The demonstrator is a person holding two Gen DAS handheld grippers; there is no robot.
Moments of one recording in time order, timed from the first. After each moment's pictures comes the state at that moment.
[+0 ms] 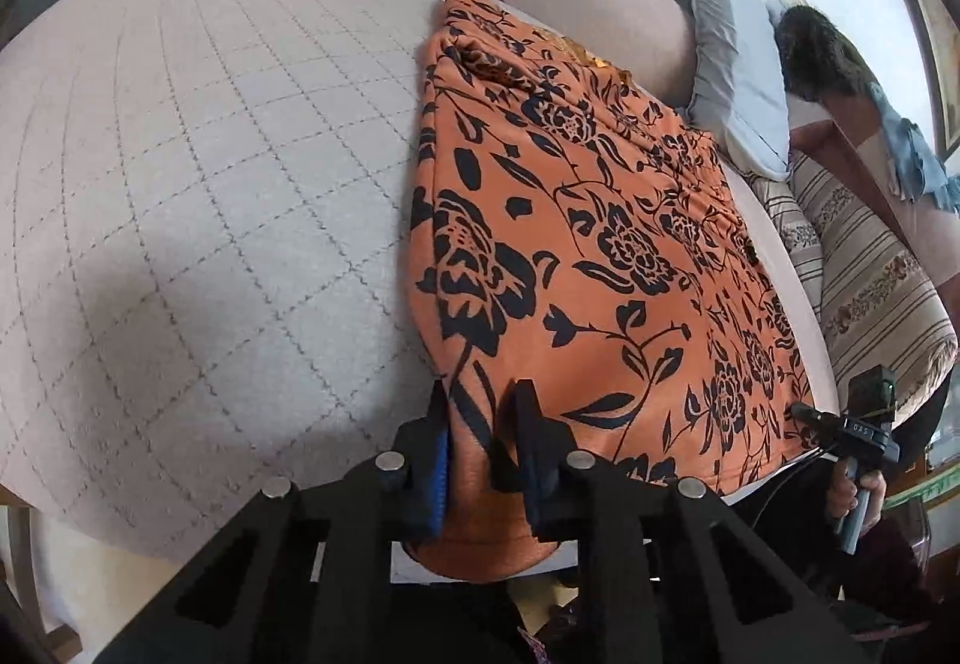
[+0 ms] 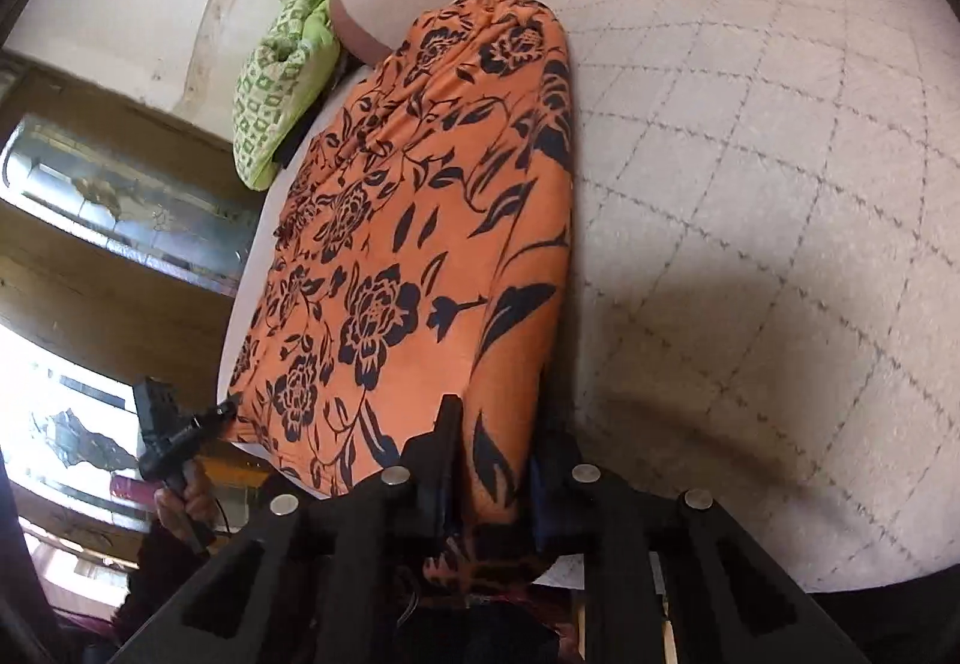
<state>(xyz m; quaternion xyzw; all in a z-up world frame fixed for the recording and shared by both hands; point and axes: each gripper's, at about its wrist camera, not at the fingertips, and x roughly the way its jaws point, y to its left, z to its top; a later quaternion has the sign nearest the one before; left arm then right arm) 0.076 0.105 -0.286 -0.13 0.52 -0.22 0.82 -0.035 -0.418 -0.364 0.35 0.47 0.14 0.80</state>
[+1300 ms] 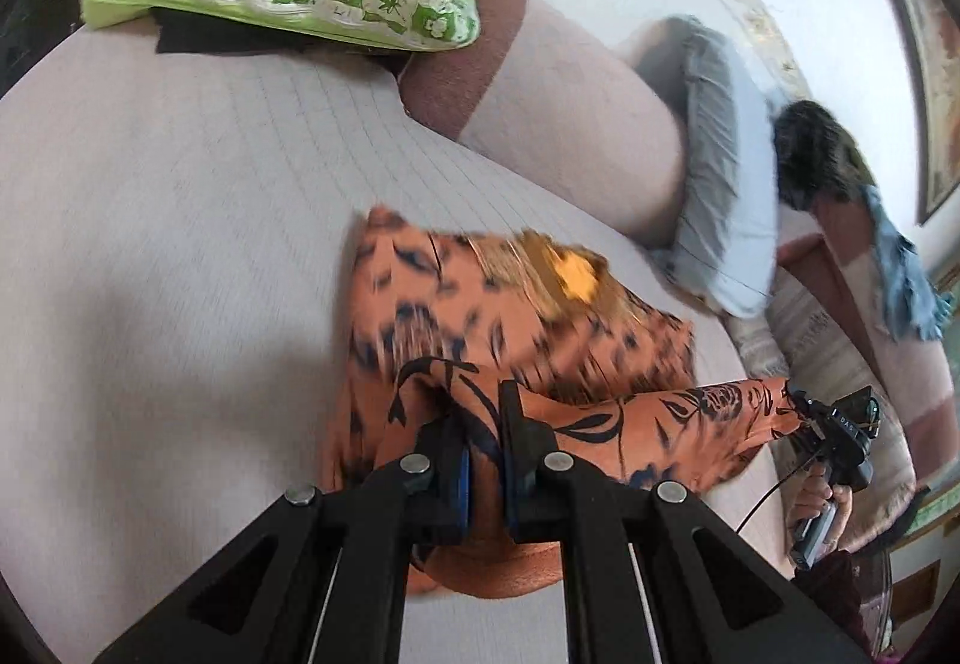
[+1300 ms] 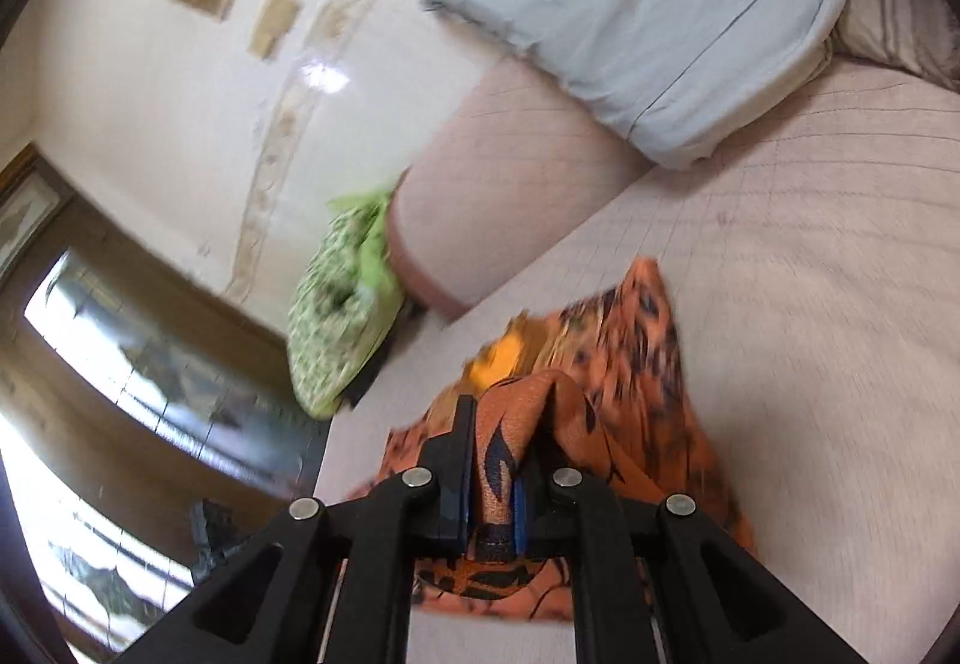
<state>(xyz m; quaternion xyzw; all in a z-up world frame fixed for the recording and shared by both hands) 0.333 0.064 -0.199 -0.17 0.47 -0.25 0.83 0.195 -0.476 -0.228 0.42 0.28 0.10 0.86</state>
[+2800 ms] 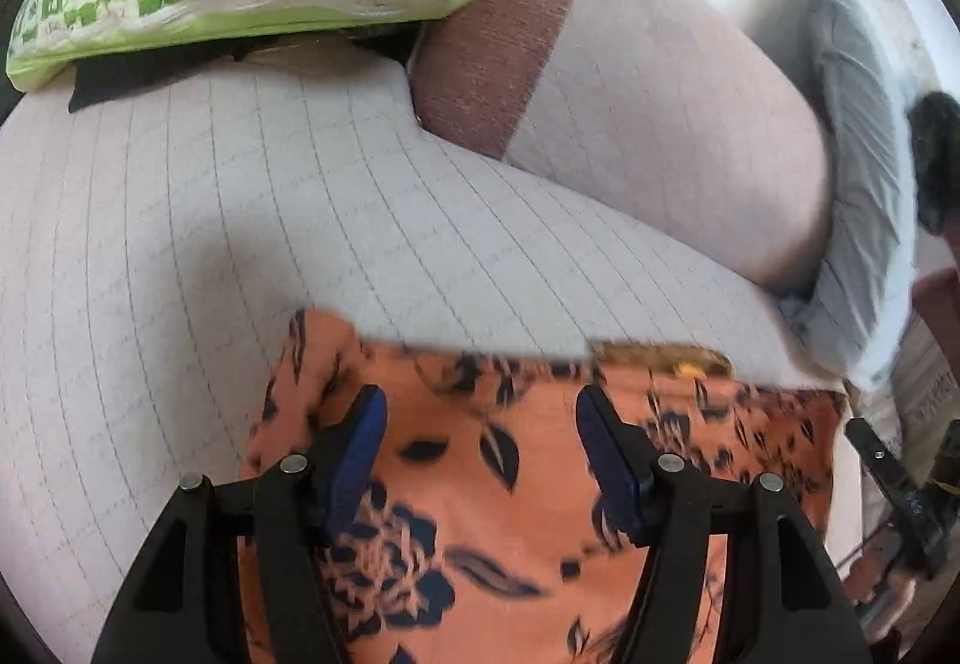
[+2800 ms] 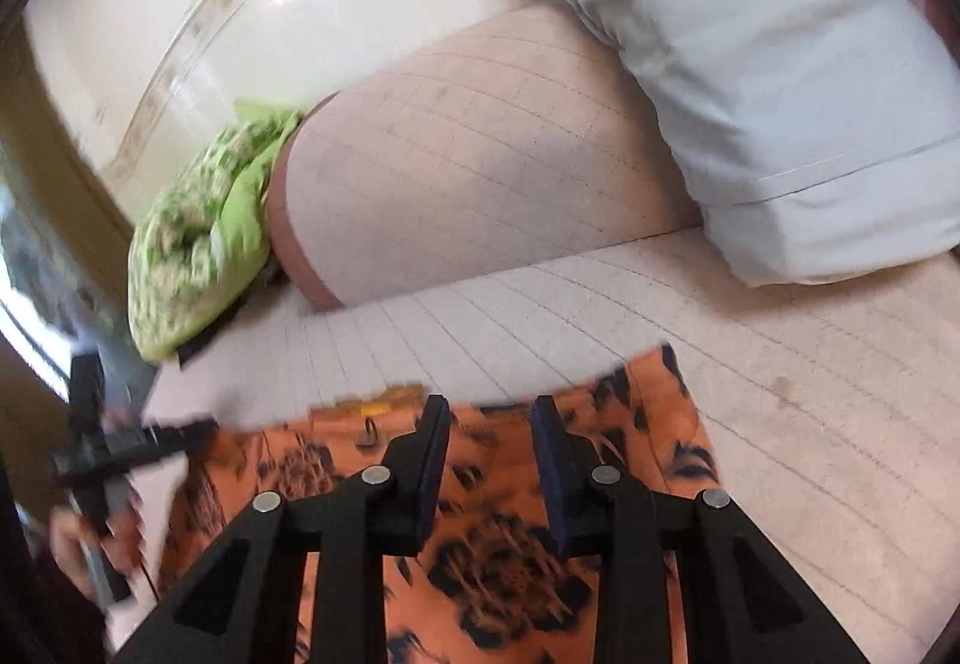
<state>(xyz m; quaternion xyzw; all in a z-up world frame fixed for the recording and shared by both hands) 0.450 -0.047 -0.241 -0.10 0.51 -0.15 0.84 0.359 -0.425 -0.235 0.19 0.36 0.02 0.91</state>
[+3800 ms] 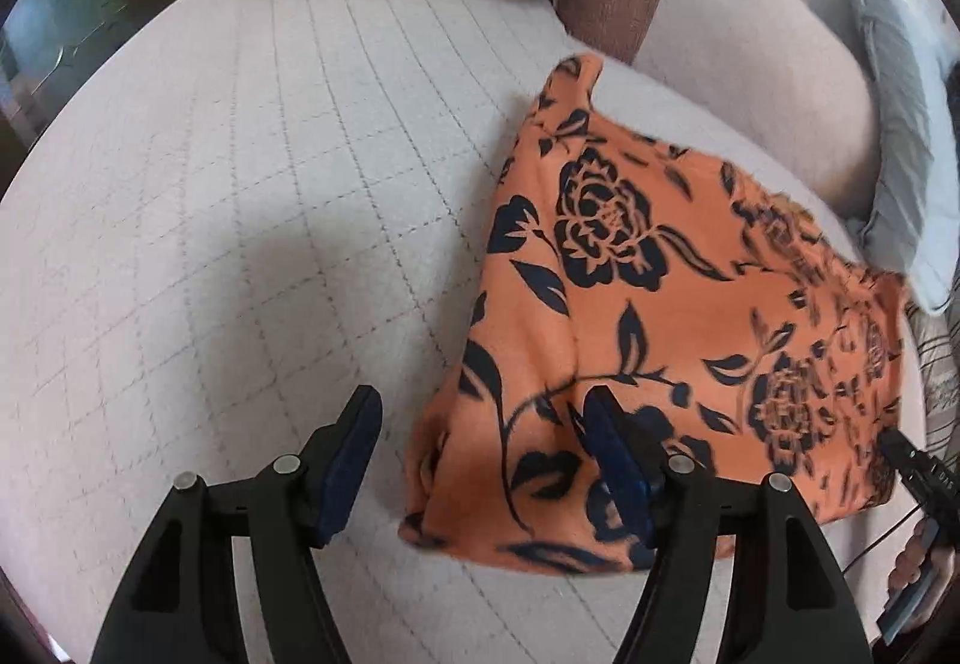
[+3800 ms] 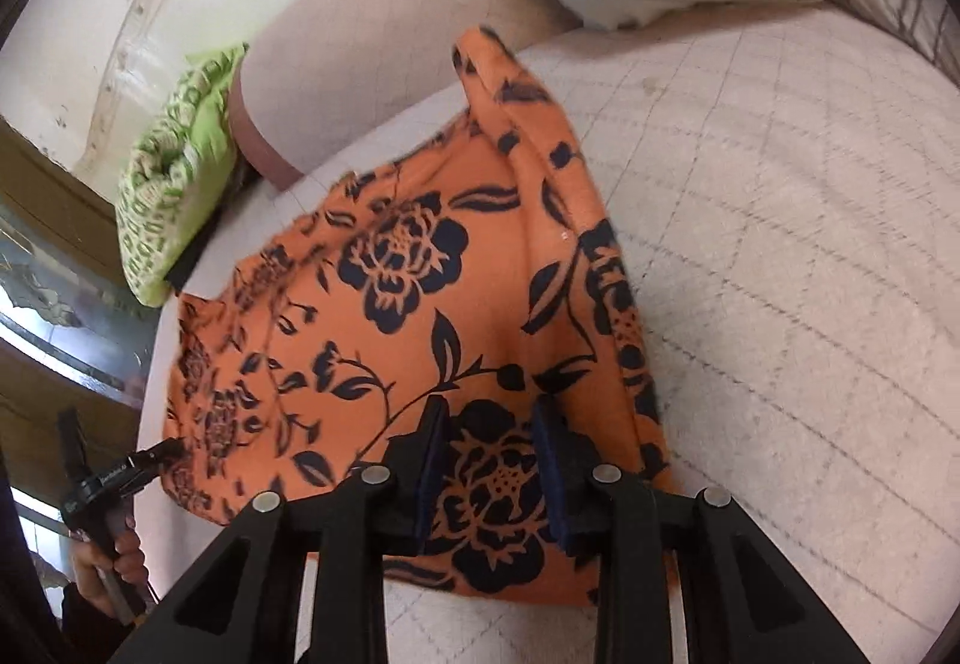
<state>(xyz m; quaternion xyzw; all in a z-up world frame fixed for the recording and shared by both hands) 0.298 0.034 -0.260 -0.08 0.54 -0.05 0.84 0.238 -0.443 -0.306 0.28 0.45 0.01 0.85</state>
